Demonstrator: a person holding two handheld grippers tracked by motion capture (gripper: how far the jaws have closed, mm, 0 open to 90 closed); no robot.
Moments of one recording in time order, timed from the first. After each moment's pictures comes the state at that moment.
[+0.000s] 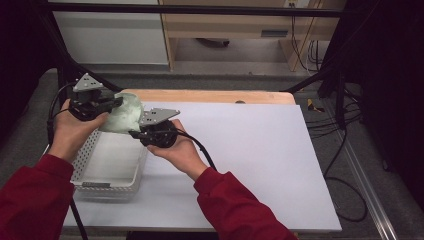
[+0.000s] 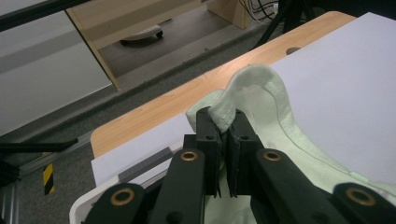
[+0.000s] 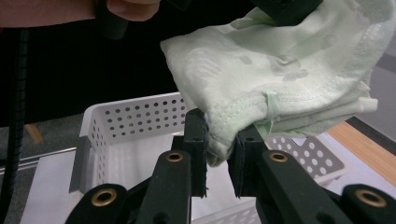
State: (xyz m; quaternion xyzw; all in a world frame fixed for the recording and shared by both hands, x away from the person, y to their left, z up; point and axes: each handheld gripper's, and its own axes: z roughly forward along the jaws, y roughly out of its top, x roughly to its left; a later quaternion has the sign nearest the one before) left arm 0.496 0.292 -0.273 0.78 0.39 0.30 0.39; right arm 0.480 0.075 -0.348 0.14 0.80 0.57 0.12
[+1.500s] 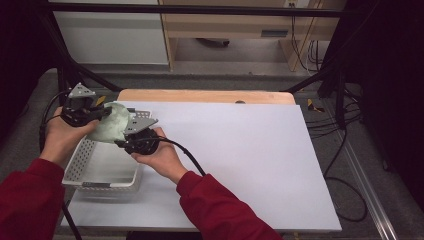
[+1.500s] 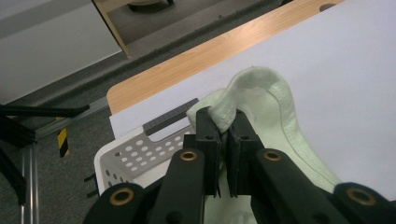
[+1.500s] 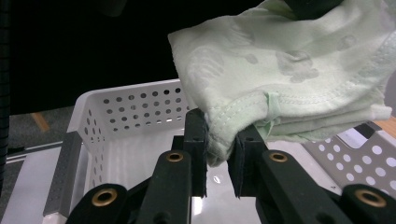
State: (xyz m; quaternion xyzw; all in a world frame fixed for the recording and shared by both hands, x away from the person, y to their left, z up) left arm 0.503 0.324 -0.302 0.79 0.42 0.28 0.34; right arm 0.484 0.127 -0.386 0.13 0.81 0.56 0.10
